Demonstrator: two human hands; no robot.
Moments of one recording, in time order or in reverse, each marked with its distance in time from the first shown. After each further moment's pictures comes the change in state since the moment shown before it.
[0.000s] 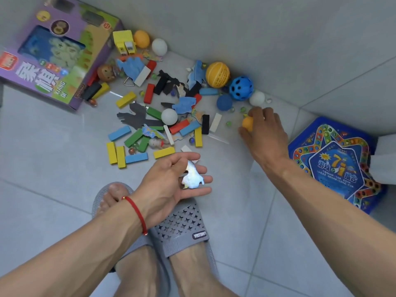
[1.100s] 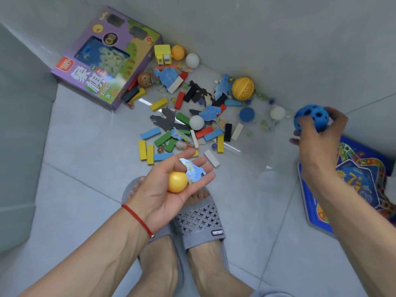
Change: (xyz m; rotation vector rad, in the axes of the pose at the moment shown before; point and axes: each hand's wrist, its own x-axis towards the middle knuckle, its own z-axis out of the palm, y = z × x) left_hand -0.039 0.018 -0.030 -0.529 0.002 -0.015; right_hand -0.014 -0.015 -0.071 1.146 0.318 0.514
